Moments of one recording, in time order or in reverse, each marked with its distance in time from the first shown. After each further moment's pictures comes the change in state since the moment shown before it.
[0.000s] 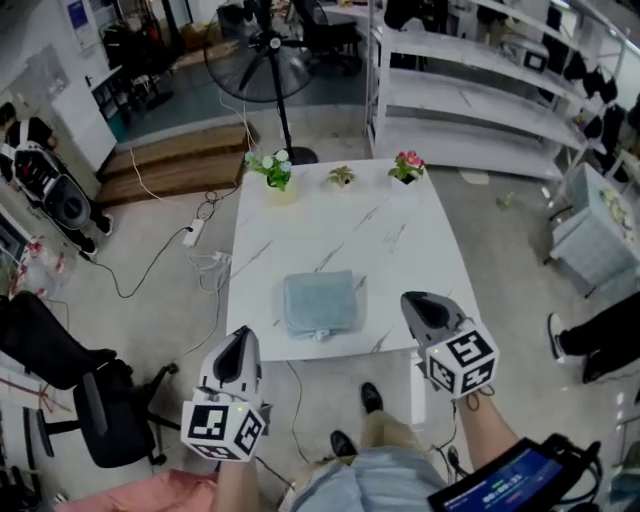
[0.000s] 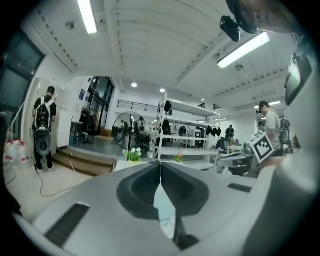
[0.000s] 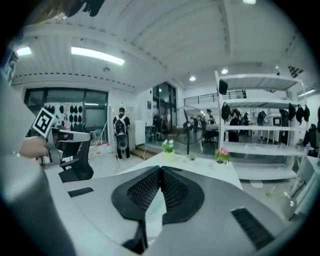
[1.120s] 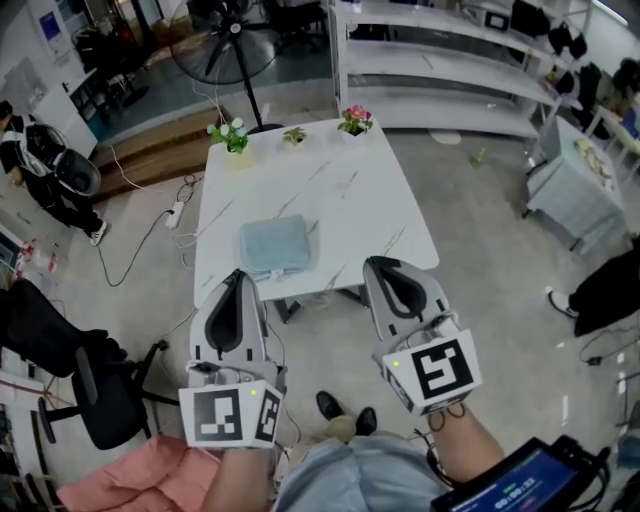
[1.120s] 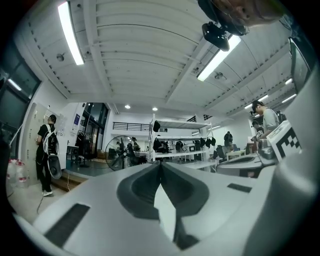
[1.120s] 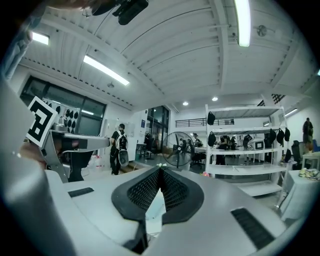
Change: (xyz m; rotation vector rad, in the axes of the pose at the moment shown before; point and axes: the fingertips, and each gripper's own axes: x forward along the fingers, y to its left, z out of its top) left arm -0.066 -0.166 0.075 0.125 -0.214 0.003; right arm -0.161 0.060 0.067 -0.083 -0.253 -0.142
